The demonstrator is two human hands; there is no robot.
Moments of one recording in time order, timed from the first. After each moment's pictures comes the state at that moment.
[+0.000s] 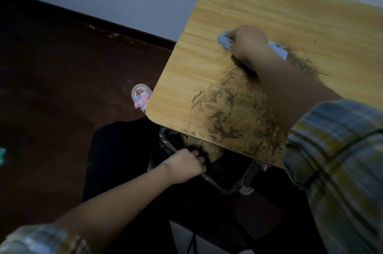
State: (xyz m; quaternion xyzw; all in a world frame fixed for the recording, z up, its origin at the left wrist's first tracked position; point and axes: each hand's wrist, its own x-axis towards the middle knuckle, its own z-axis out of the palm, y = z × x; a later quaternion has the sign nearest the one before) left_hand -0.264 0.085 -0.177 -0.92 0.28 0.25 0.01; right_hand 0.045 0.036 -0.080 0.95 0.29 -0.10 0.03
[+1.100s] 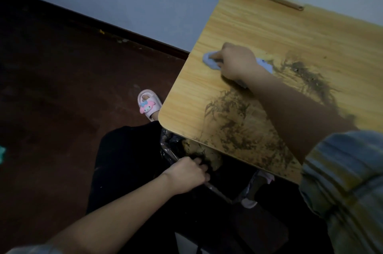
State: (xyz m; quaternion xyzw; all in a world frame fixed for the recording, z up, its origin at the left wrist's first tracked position) left_hand -0.275 0.099 -0.174 -0.94 0.26 0.22 -0.01; right_hand 0.002 0.074 -0.087 0.91 0.40 -0.07 0.03
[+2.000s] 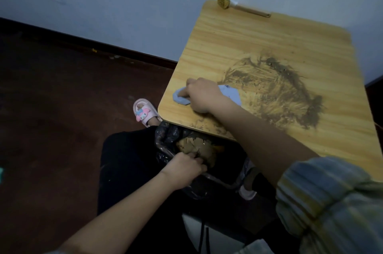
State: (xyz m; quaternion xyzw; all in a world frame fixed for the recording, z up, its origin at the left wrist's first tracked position) left_hand -0.308 0.093 -0.152 -0.96 0.22 0.19 0.01; right_hand -0.129 0.064 -0.069 0.87 0.47 -0.13 0.04
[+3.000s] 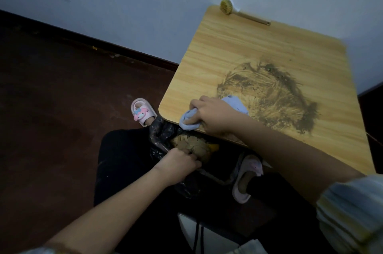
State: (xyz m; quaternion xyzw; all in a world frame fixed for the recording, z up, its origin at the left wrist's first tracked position) left_hand -0.311 0.102 -0.141 -0.96 0.20 0.17 0.02; right_hand -0.150 0.015 -0.078 0.77 0.62 -0.11 0.09
